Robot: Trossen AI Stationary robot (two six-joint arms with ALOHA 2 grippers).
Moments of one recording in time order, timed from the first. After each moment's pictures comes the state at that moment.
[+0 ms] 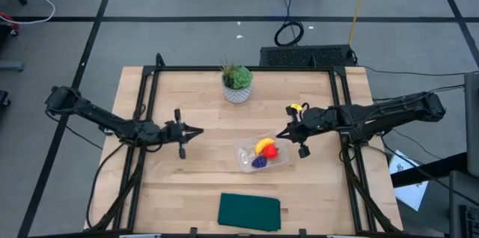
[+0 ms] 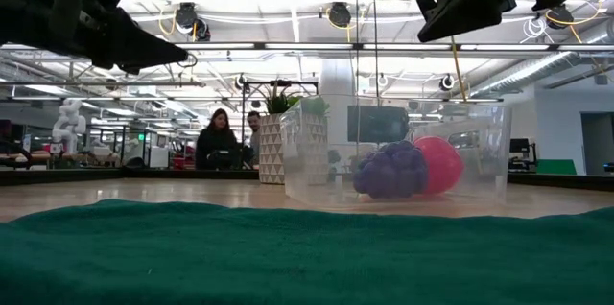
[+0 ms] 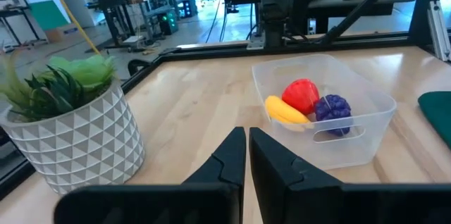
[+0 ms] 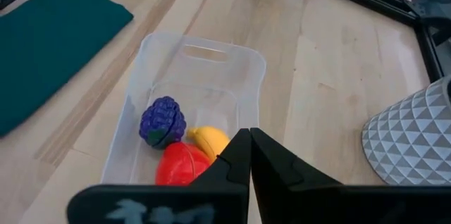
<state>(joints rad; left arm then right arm) -0.31 0.87 0.12 0.61 -0.48 0.05 0.10 1.04 0.71 -0.28 0.00 -0.30</state>
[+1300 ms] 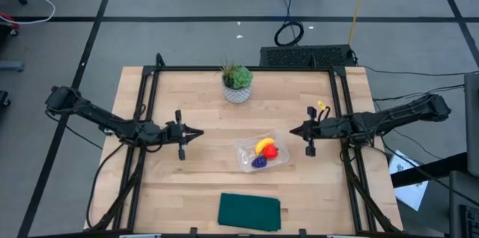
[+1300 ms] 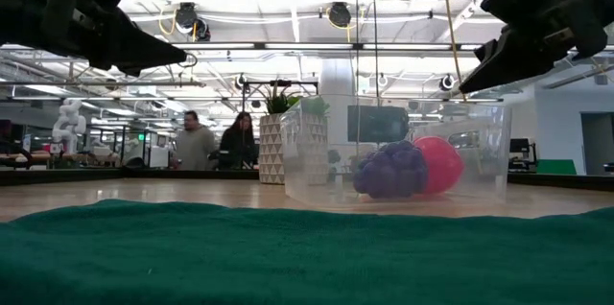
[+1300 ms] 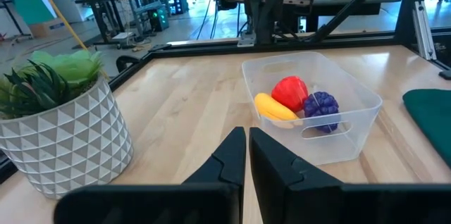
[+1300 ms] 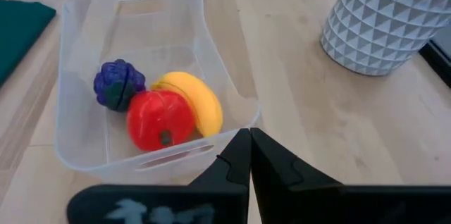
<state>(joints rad) -0.31 0.87 0.12 0.60 -0.45 0.03 0.19 0.74 0.35 -0.20 0.29 0.07</state>
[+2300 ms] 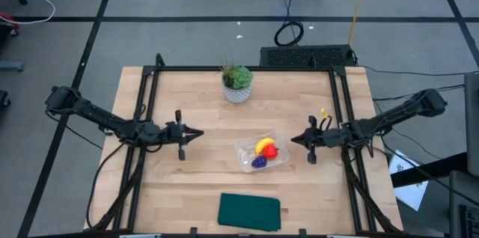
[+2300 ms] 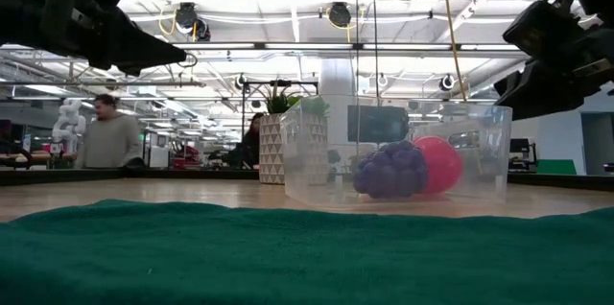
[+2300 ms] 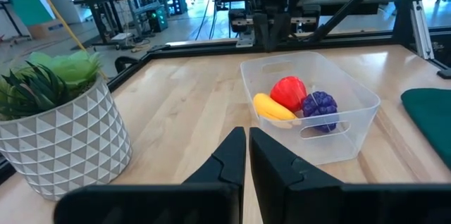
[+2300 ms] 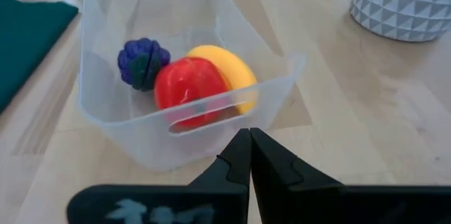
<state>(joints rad) -0.31 0.87 0.12 0.60 -0.44 0.03 0.32 0.73 0.14 0.04 0.37 0.23</state>
